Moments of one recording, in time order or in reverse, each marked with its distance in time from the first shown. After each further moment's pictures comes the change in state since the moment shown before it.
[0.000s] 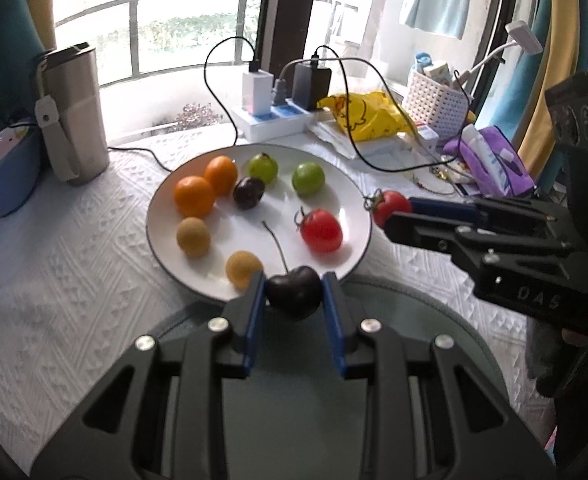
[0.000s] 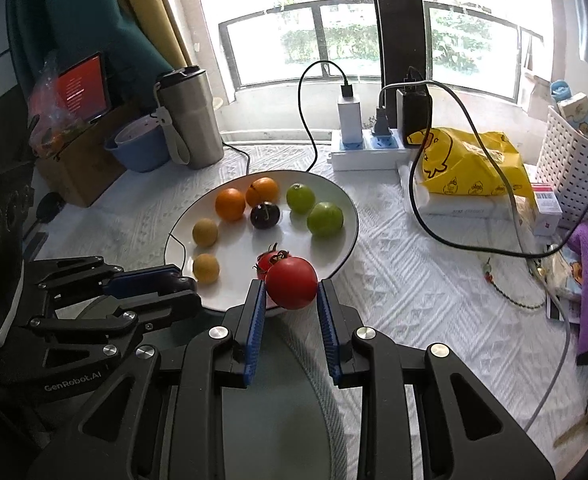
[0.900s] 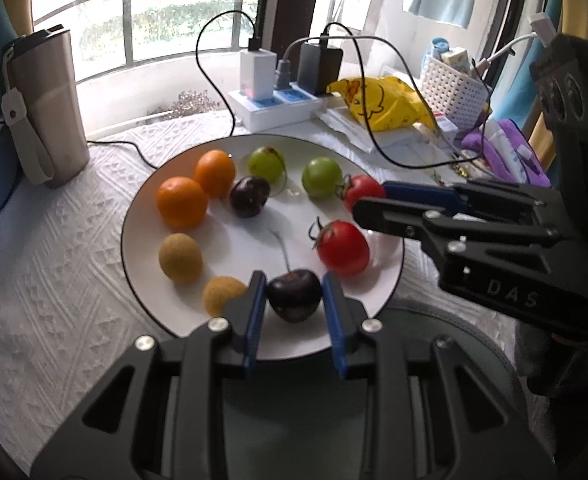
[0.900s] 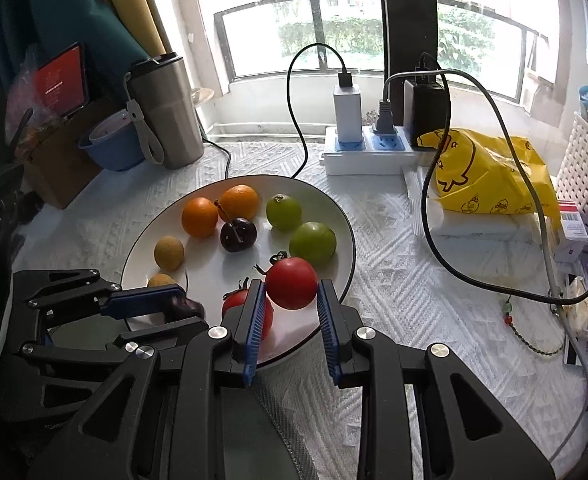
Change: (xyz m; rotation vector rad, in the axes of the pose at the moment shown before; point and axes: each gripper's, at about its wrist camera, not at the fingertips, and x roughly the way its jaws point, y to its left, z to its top) left arm 0.041 0.008 0.015 0.000 0.055 -0.009; right arm 0.048 -0.011 0.020 -0.018 0.030 -0.026
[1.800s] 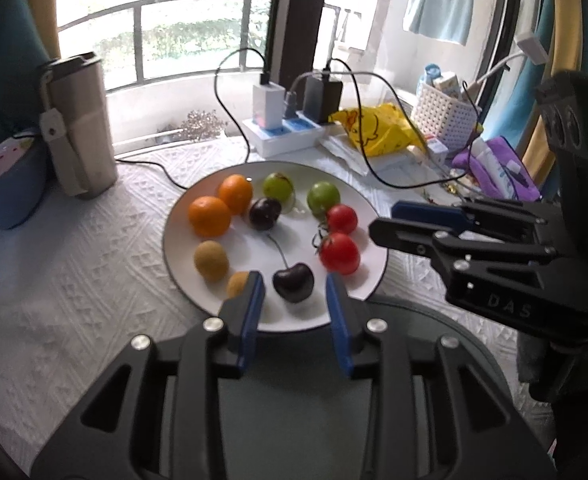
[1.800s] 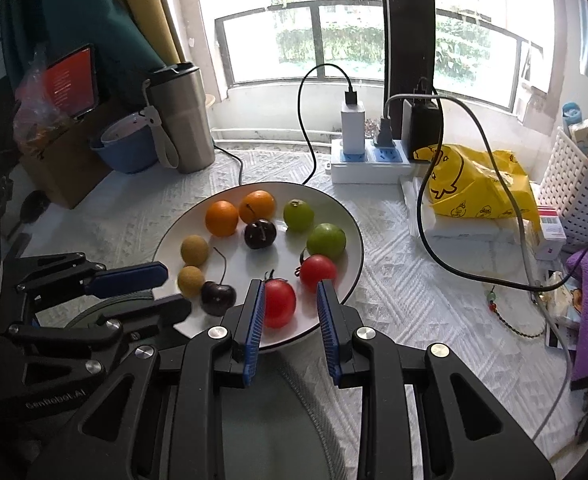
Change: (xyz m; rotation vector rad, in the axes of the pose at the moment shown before) left arm -0.044 0.006 -0.009 -0.006 -0.085 0.027; right arm -0.033 0.021 -0.003 -0.015 -0.024 -0.028
